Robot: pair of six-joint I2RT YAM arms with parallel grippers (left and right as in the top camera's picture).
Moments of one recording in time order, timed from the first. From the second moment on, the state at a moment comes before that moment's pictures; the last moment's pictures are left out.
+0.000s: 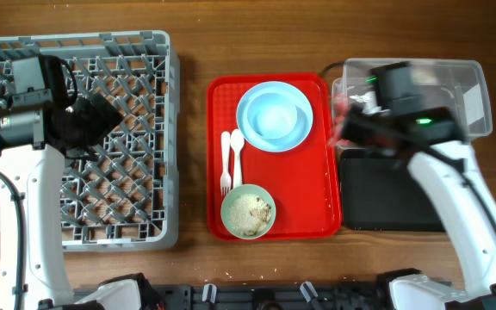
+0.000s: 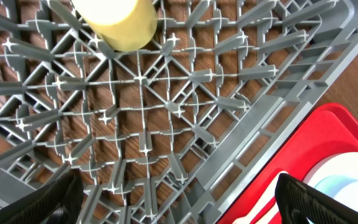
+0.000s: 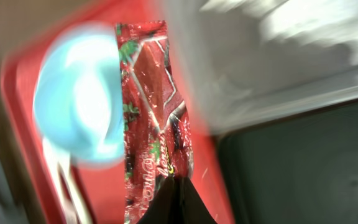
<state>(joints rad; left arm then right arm) 0.18 1.39 1.38 -1.19 -0.03 -0.59 0.13 1.38 1.19 -0.91 -0.05 0.57</state>
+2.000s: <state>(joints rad) 0.18 1.39 1.38 -1.19 -0.03 -0.59 0.57 1.49 0.90 -0.72 -0.49 0.47</state>
